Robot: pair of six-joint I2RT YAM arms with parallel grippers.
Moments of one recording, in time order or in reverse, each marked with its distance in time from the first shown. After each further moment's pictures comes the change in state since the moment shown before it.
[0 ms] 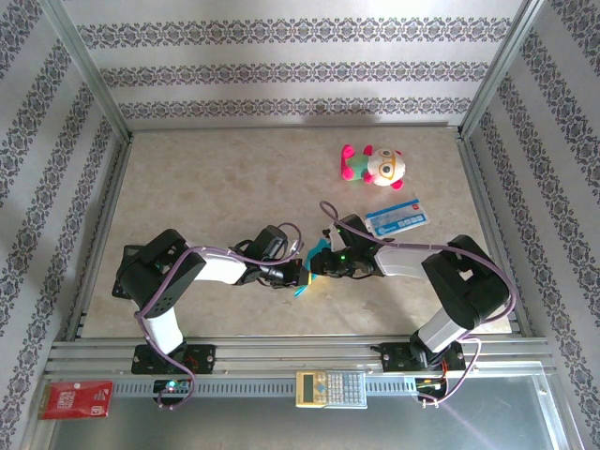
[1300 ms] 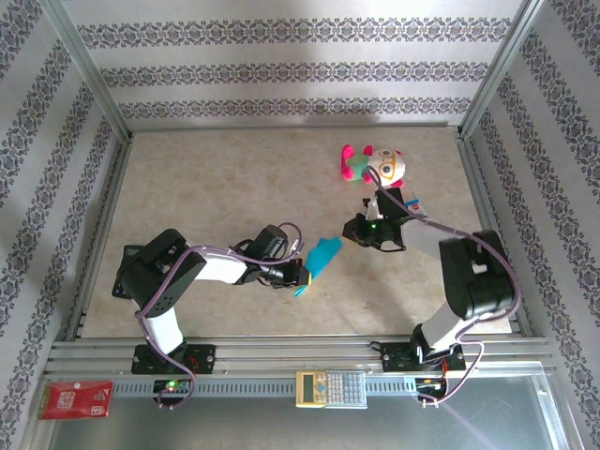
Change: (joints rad) left arm 0.001 0.004 0.007 -0.008 0.006 0.003; right arm -0.314 -0.036 0.129 -0.147 0.010 -0.051
